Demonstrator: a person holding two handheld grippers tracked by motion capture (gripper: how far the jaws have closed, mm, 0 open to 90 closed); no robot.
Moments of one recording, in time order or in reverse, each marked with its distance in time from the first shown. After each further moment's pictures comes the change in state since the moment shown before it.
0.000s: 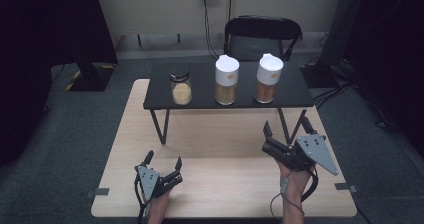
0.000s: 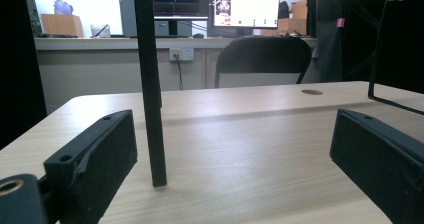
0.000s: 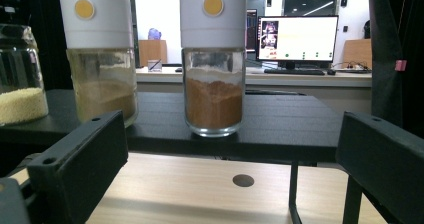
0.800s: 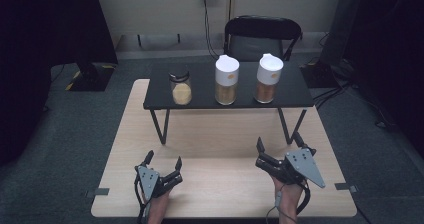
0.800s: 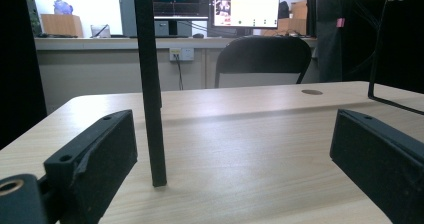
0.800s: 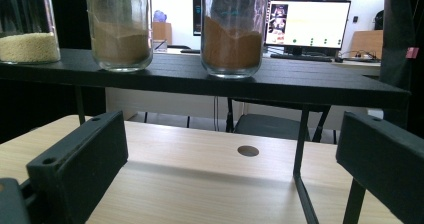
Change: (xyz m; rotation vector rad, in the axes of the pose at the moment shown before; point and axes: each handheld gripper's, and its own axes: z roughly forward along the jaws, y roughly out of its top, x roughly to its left) left arm 0.000 0.000 0.000 -0.002 0.000 -0.002; right arm 0.009 -0.041 -0.014 0.050 0.025 -0.042
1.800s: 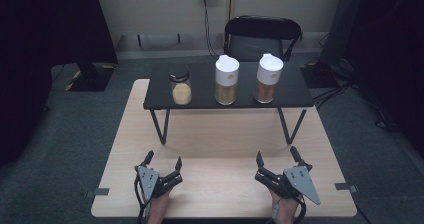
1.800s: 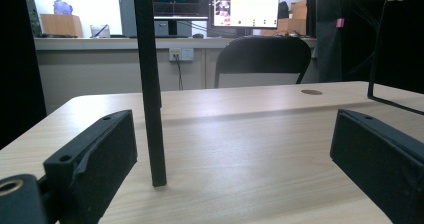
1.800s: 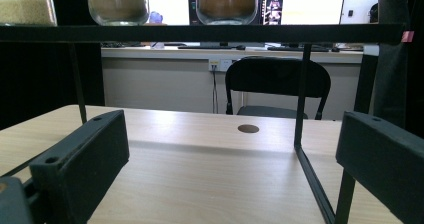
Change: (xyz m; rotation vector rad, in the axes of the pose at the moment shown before) left arm 0.000 0.000 0.000 0.002 -0.001 0.002; right arm 0.002 -0.048 -0.016 -0.002 -0.018 0.034
